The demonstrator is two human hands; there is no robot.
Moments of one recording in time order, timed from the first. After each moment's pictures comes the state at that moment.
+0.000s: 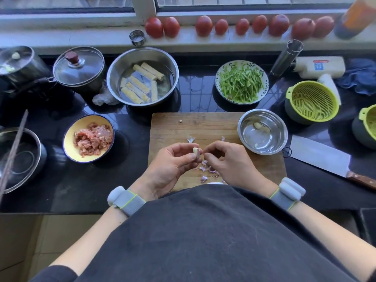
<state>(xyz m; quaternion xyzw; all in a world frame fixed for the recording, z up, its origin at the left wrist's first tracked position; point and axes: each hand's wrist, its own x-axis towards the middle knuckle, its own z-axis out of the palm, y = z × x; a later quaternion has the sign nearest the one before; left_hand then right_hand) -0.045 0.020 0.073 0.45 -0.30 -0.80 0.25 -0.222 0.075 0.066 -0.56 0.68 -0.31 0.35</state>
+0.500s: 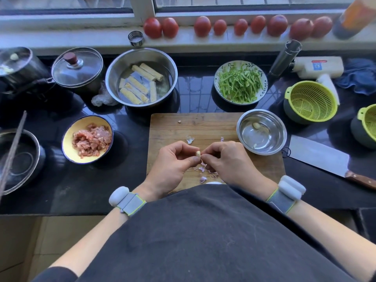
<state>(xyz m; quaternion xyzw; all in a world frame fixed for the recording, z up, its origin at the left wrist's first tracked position) -0.050 0.025 0.067 0.48 -0.50 -0.67 0.26 -0.220 0.071 0.082 -0.53 0.71 -0.27 0.38</state>
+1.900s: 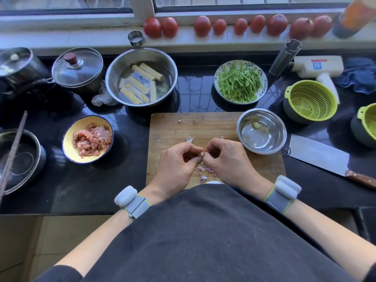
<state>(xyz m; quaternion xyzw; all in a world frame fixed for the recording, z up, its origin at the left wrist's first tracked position) -0.057 0.032 0.072 0.49 -0.66 -0.51 0.25 -0.215 0.071 0.075 -0.54 0.74 -0.27 0.31</state>
